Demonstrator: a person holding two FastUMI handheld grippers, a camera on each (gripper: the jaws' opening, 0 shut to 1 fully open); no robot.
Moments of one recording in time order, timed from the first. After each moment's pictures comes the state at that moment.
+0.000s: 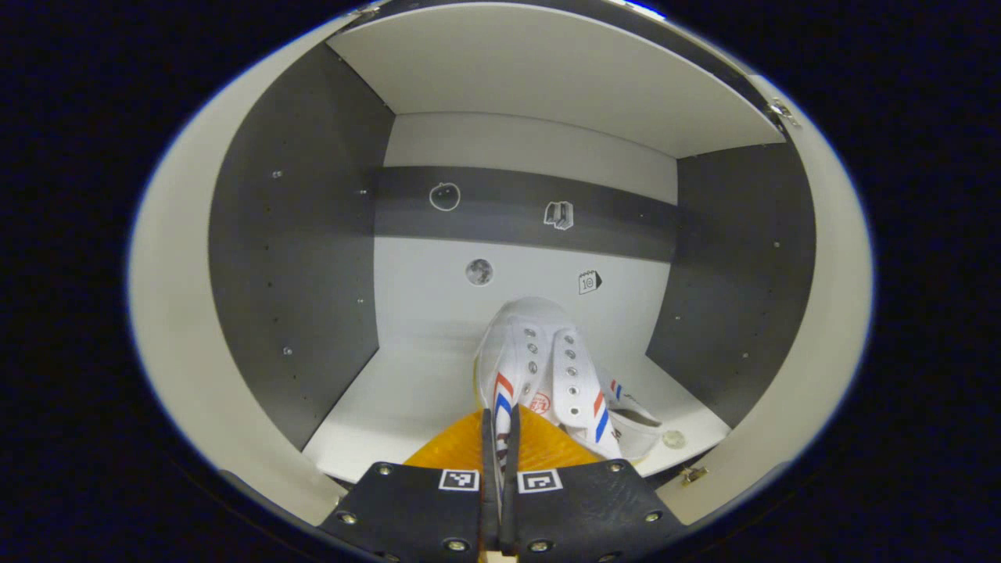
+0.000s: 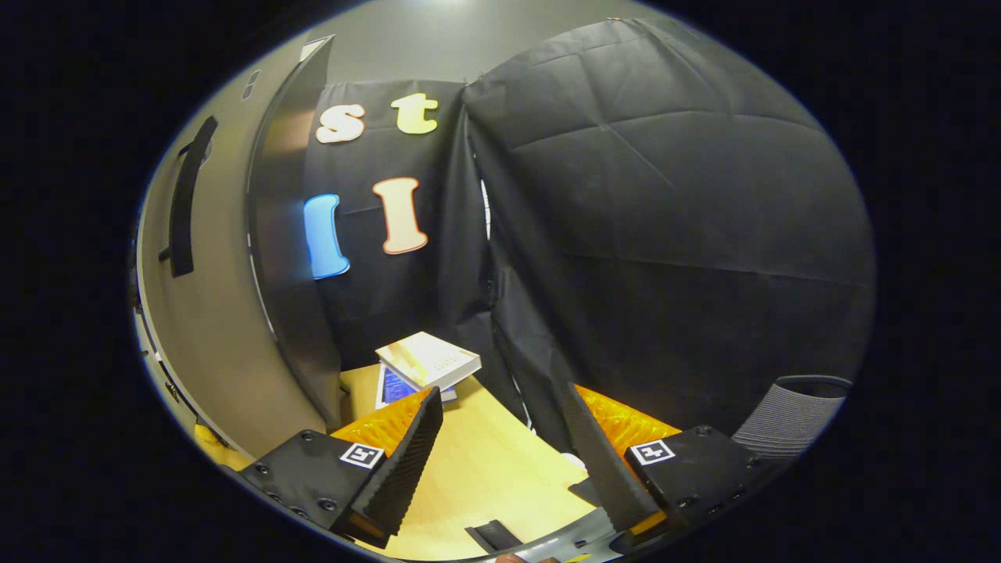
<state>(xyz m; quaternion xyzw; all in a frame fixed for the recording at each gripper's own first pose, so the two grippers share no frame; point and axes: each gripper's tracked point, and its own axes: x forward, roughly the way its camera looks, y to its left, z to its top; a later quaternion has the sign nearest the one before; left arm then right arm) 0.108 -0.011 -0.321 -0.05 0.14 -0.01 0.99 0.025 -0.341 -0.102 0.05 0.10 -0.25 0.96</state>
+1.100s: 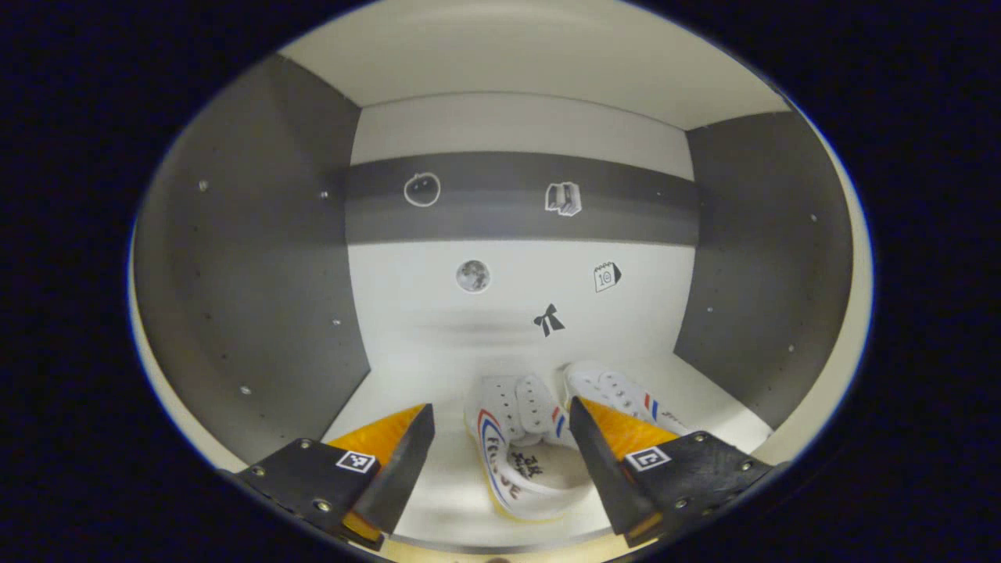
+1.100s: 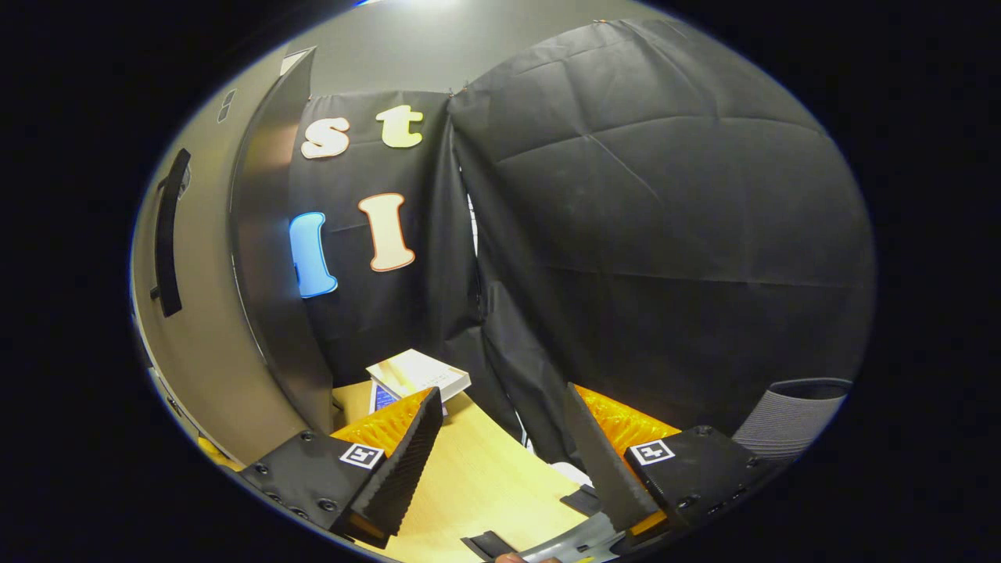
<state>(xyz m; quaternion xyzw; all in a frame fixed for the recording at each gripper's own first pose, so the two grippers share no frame) 0.062 -0.027 -0.300 0.03 0.13 0.00 0.99 0.037 -0.346 -0.074 0.05 0.08 -0.25 0.96</state>
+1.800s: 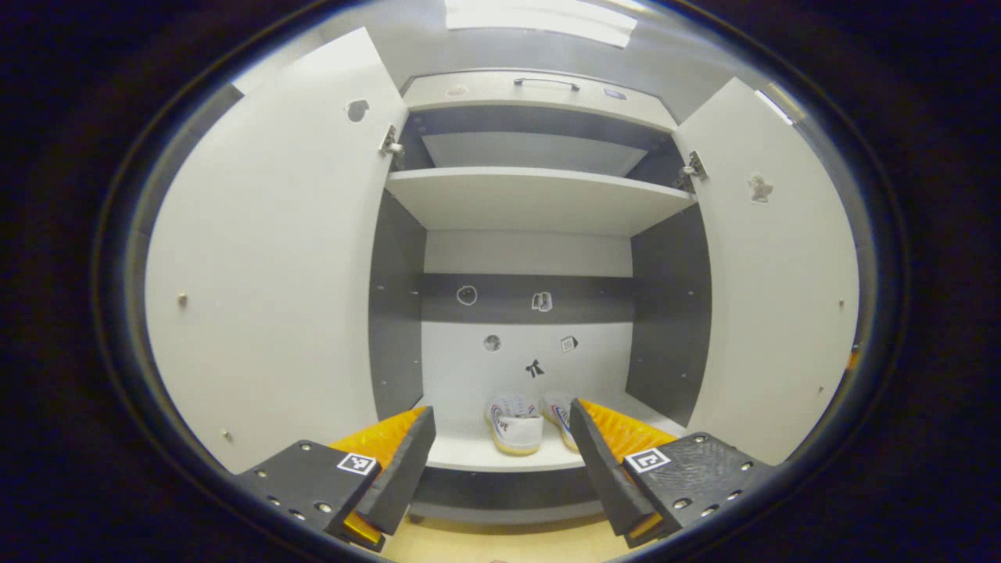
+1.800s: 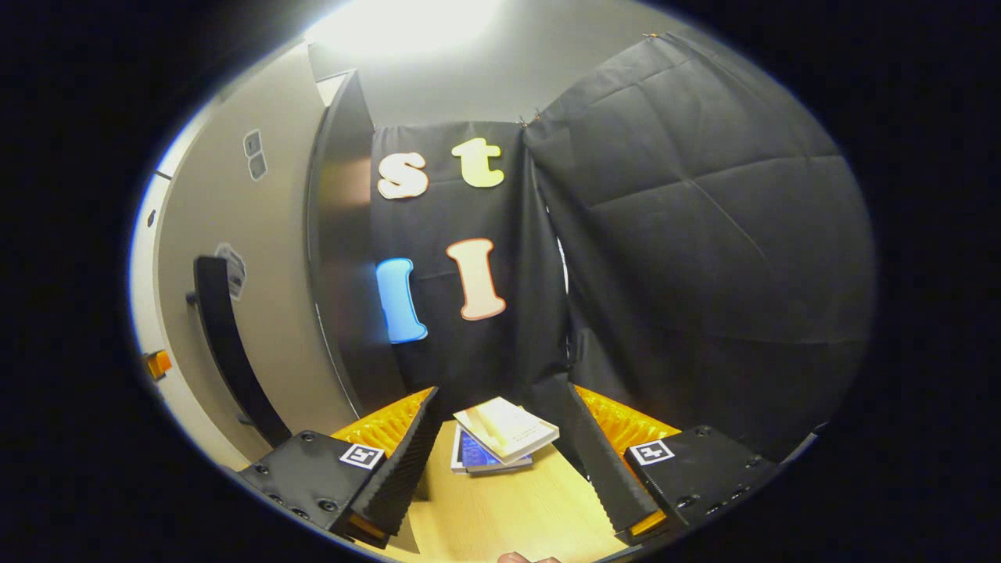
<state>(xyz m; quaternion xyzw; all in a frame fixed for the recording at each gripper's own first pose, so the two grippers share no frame) -0.146 -0.025 -0.226 -0.02 -0.01 0.04 1.00 0.104 -0.273 0.053 0.05 0.01 -0.08 1.00</state>
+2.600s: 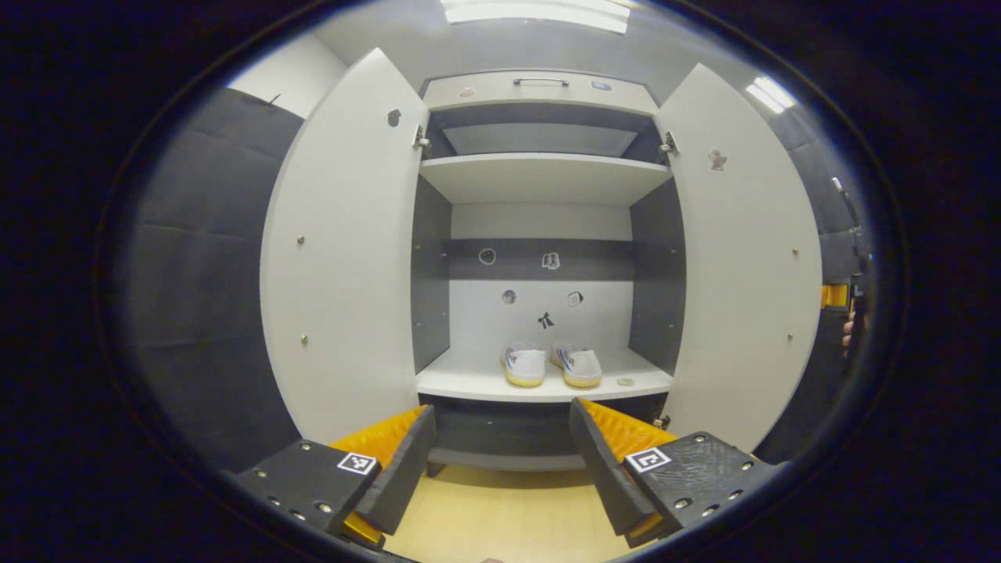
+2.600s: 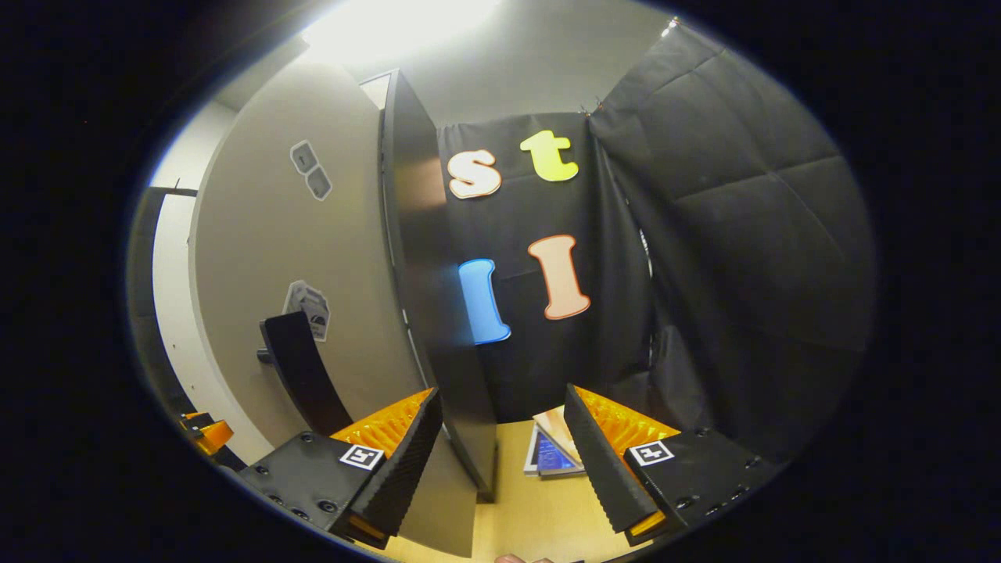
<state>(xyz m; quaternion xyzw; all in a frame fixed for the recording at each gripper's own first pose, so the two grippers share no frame) -0.247 -0.050 -0.279 -0.03 0.05 0.09 0.99 0.129 -0.189 0.062 0.07 0.05 0.07 0.99</state>
